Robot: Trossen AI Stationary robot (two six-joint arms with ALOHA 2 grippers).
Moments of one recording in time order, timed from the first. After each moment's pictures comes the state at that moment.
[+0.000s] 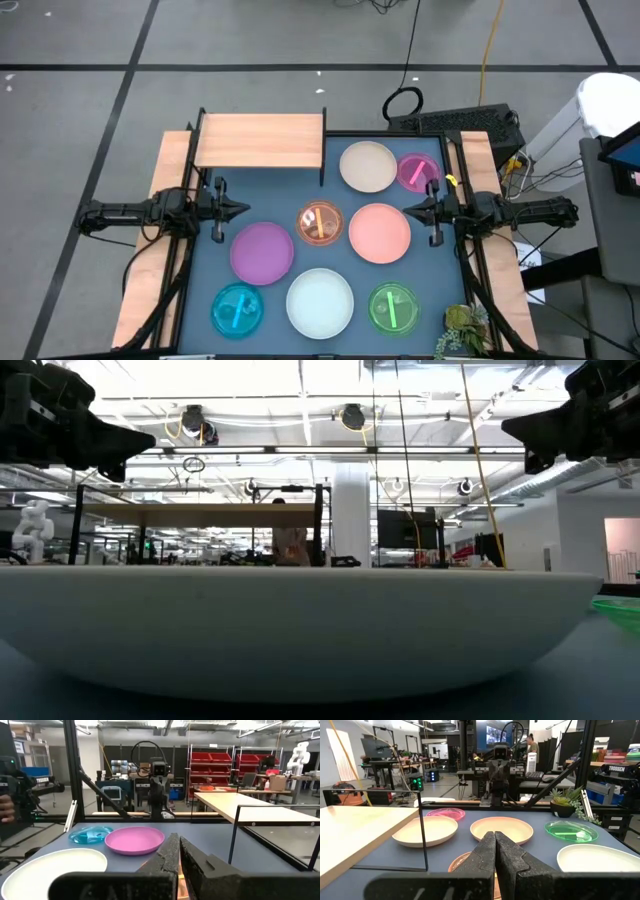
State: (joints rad) left arm 0.00 0.01 0.01 0.05 -0.04 0.02; right arm 0.10 0.02 0.02 0.11 0.13 -0.02
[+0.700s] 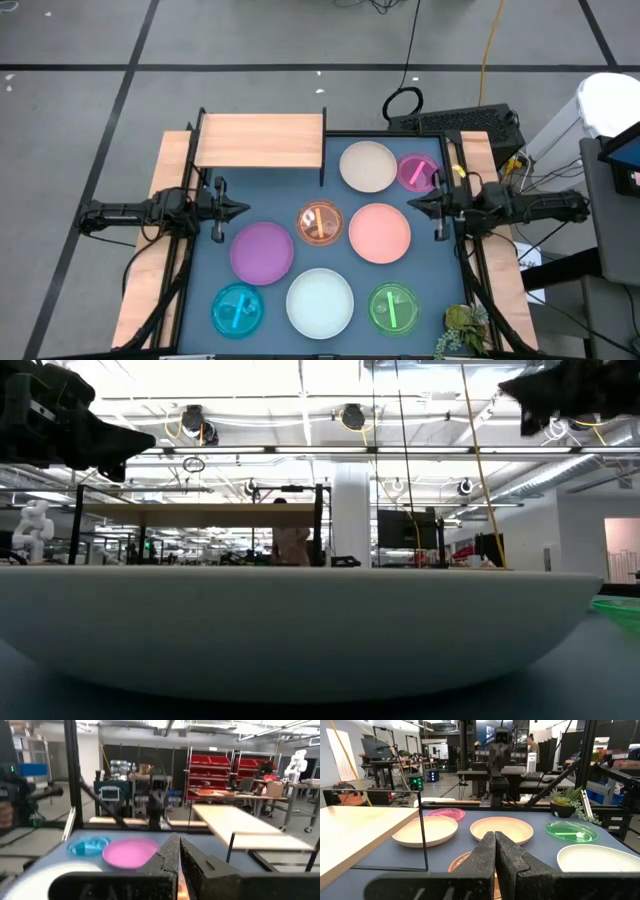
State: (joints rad) left arm 0.00 0.01 0.01 0.05 -0.04 0.02; right arm 0.10 0.22 0.24 0.06 0.14 -0.05
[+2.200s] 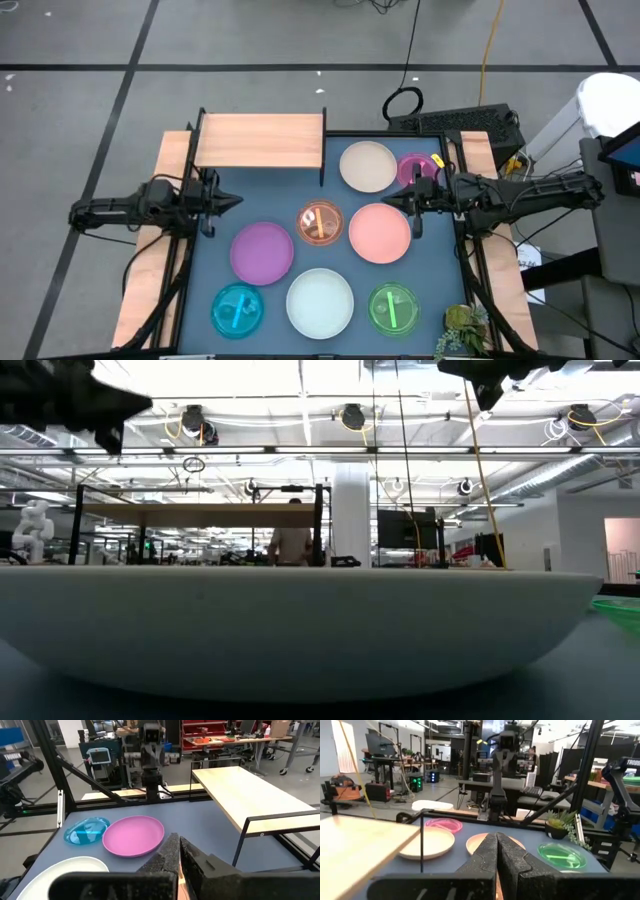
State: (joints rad) left arm 0.00 0.11 0.23 -0.05 -0.05 -0.08; right arm 0.10 0.74 0.61 -0.06 0.18 0.11
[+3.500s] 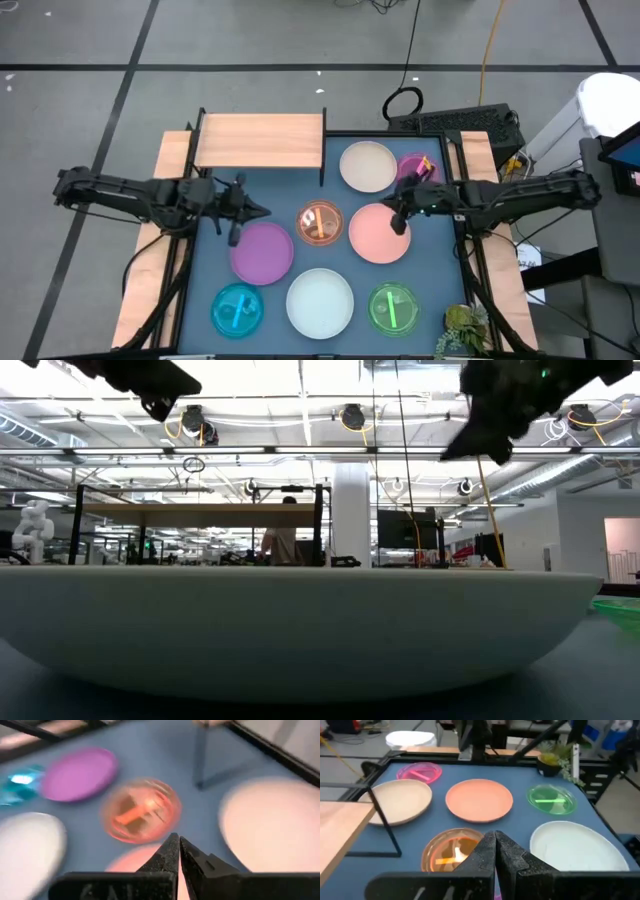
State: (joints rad) left arm -0.11 0.78 0.63 -0.20 -0.09 -0.07; right arm 0.04 0.91 0.61 -0.36 0.30 0.41
